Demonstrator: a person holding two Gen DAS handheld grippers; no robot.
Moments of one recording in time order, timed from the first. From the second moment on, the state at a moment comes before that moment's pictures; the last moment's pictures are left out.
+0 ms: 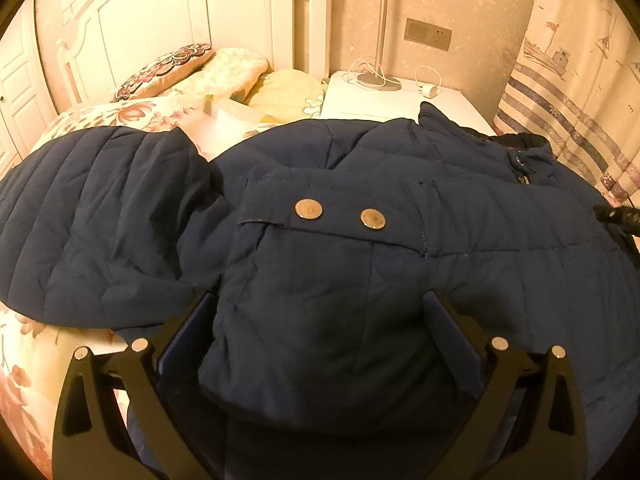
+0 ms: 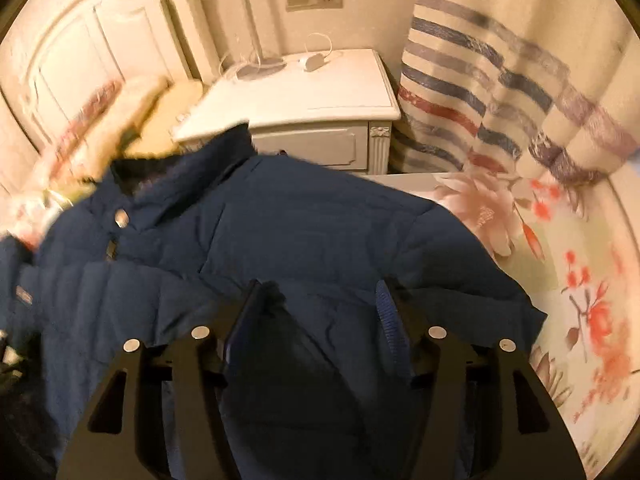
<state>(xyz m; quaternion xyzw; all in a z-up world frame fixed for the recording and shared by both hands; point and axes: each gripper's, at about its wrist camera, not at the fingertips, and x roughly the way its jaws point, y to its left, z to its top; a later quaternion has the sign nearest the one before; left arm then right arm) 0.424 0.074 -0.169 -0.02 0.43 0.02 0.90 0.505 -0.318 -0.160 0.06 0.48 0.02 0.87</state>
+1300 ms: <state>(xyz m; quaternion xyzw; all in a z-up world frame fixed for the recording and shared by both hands) 0.420 0.089 -0.168 -0.08 0.42 -0.01 0.91 0.455 -0.181 -0.172 -0.05 0.46 0.04 0.88</state>
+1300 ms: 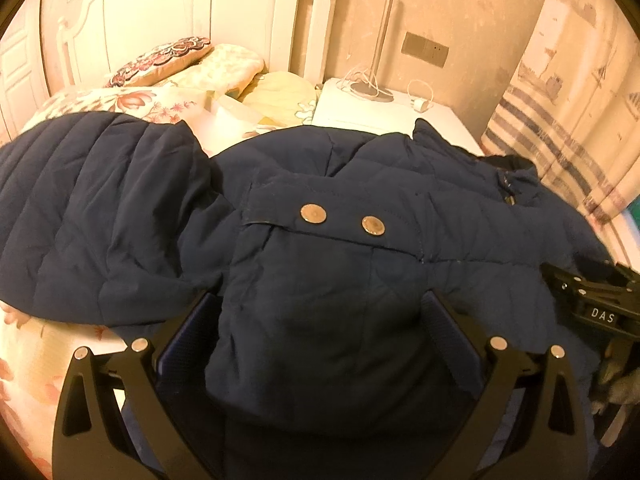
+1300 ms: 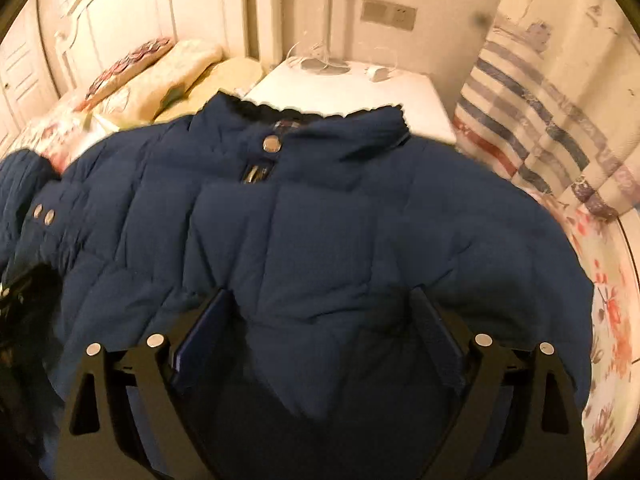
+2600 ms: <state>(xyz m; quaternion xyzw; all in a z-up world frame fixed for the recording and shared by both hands) 0.321 0.367 -0.067 -0.36 0.18 0.14 0.91 0.346 -0.178 -0.163 0.00 0.35 0.10 0.93</state>
